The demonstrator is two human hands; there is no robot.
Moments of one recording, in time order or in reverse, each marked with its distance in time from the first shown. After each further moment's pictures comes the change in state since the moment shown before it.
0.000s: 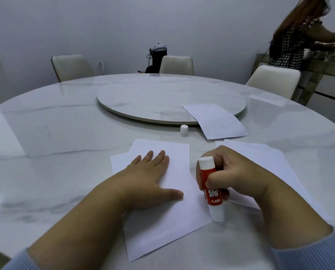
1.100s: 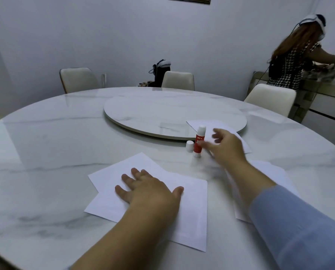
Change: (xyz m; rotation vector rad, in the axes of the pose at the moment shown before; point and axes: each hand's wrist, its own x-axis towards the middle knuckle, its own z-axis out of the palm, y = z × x) left_hand 0.009 0.025 0.001 -0.116 0.088 -0.633; right_hand 0.091 0.033 -0.038 -0.174 0.886 0.155
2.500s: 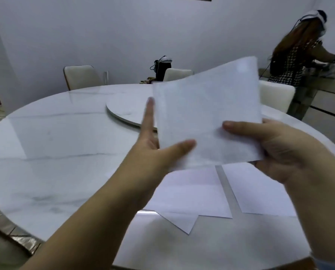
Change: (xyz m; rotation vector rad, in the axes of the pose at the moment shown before) left_hand -0.073 -0.028 -0.055 -1.508 -0.102 0.754; right_hand -0.106 -0.086 -0.101 0.711 -0.445 0.121
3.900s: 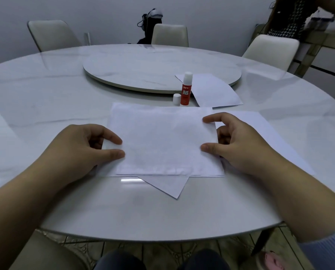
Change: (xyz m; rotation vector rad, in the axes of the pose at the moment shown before) left_hand -0.006 -0.055 -0.082 0.884 0.200 -0.160; right_hand 0.012 0.105 -0.040 -0.827 0.071 -0.018
